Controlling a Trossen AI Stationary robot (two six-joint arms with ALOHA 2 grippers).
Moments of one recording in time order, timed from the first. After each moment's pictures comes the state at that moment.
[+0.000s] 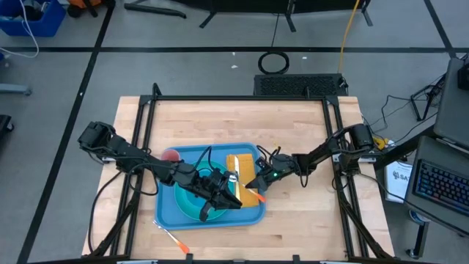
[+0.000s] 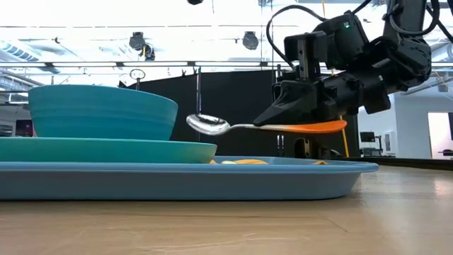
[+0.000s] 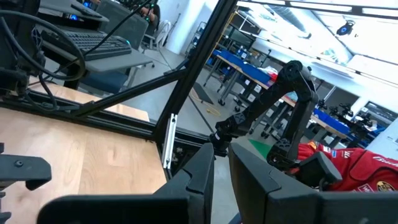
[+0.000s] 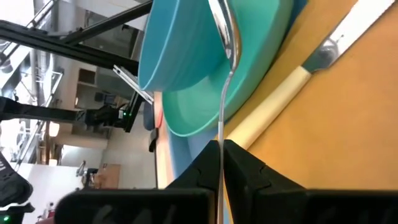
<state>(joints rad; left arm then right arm) -0.37 1.57 0.91 0.71 0.10 -0.51 0.10 1.83 0.52 0.98 -0.26 1.12</state>
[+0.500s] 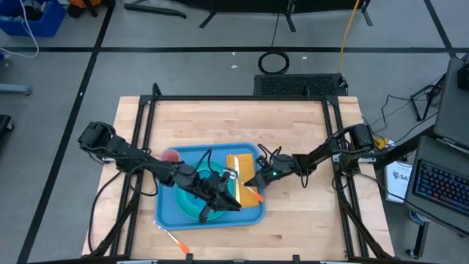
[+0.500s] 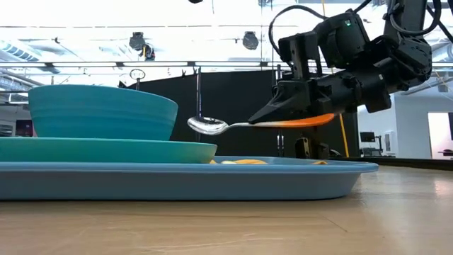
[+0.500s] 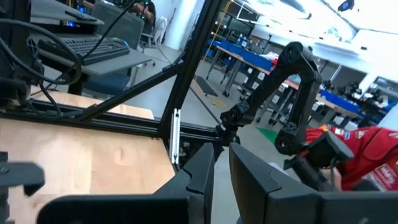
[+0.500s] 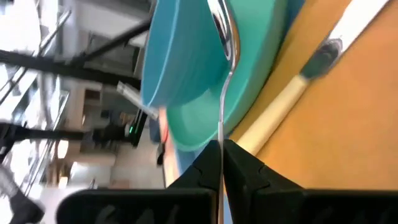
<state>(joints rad) -0.38 1.57 0.91 0.68 0.10 -0.40 0.10 1.83 0.52 0.99 -0.21 1.20</state>
